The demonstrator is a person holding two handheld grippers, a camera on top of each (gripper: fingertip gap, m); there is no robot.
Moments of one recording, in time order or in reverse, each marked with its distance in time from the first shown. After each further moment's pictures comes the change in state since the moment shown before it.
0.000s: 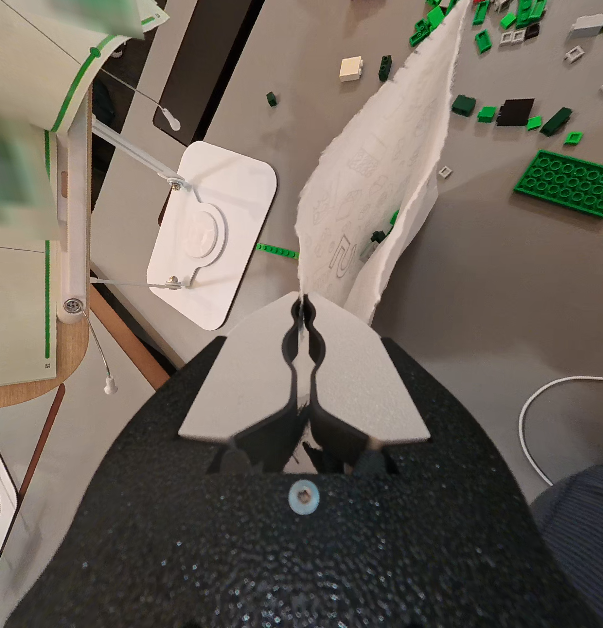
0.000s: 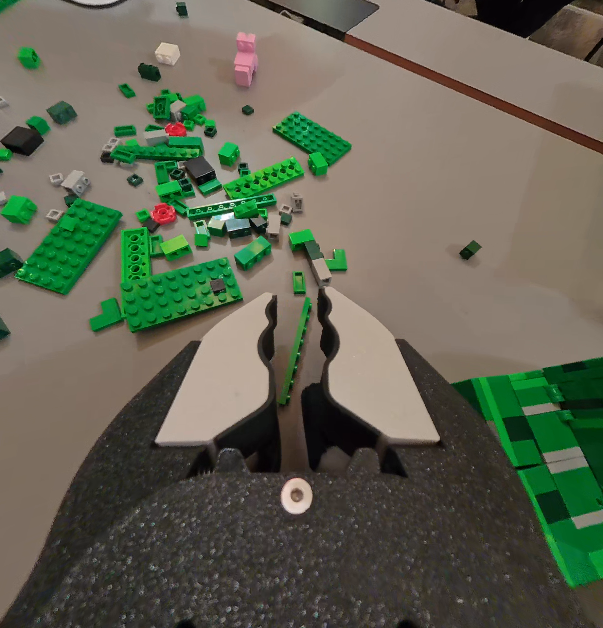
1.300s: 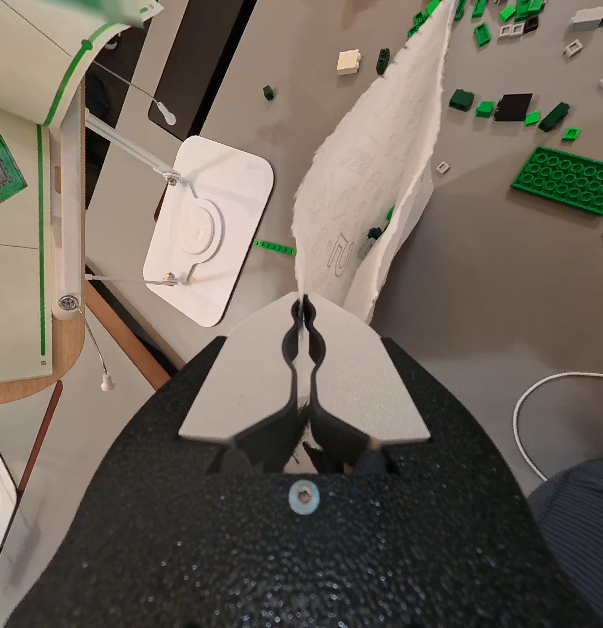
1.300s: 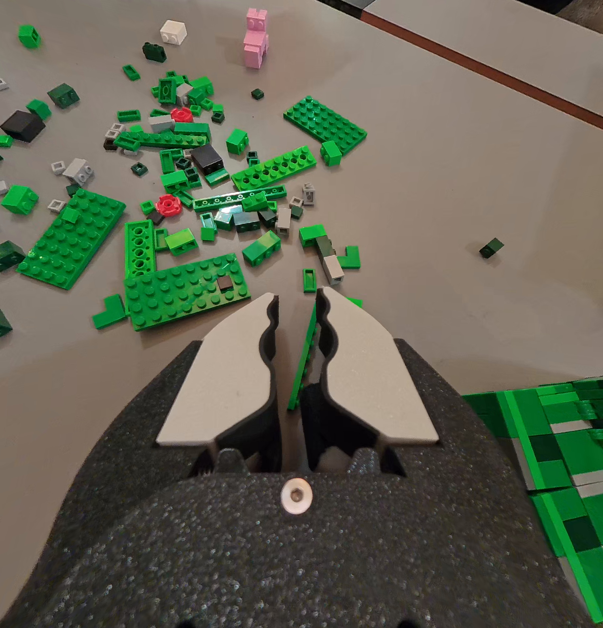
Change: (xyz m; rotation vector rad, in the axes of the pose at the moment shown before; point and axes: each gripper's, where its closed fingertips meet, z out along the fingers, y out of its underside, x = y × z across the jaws) left arm 0.003 0.001 -0.001 -0.015 0.005 -0.002; right arm -0.006 0.004 0.006 -0.035 -0.025 -0.006
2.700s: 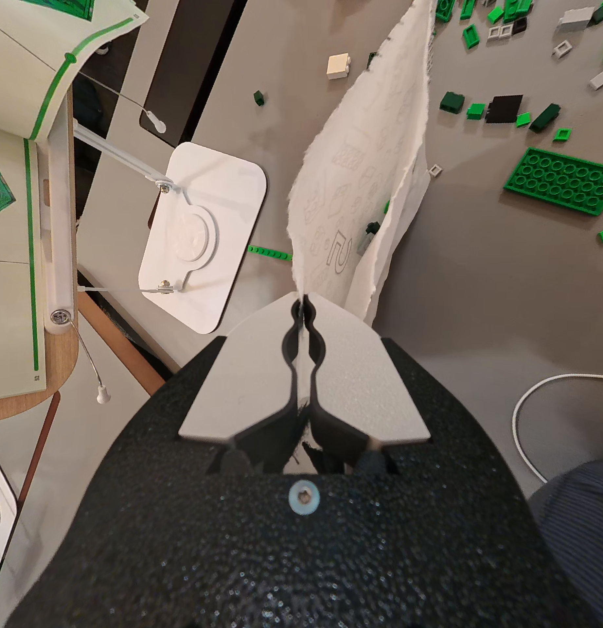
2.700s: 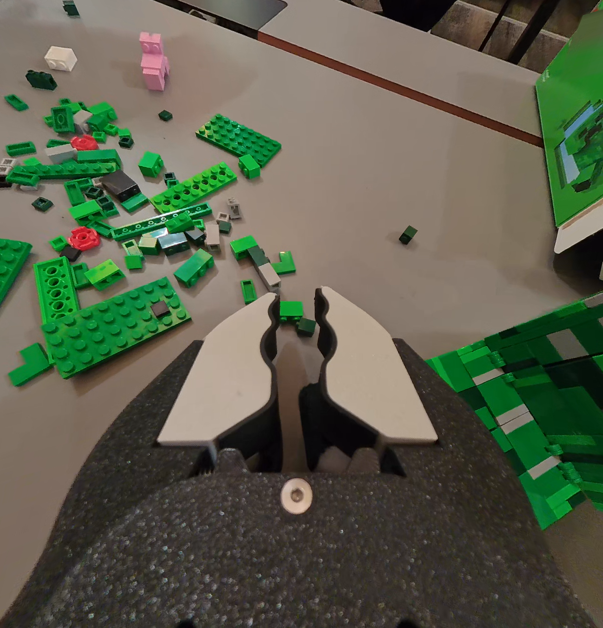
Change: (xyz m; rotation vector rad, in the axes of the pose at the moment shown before) left arm 0.004 -0.004 0.005 0.001 0.016 0.019; right arm 0.034 -0.003 -0.005 0.032 0.228 0.076
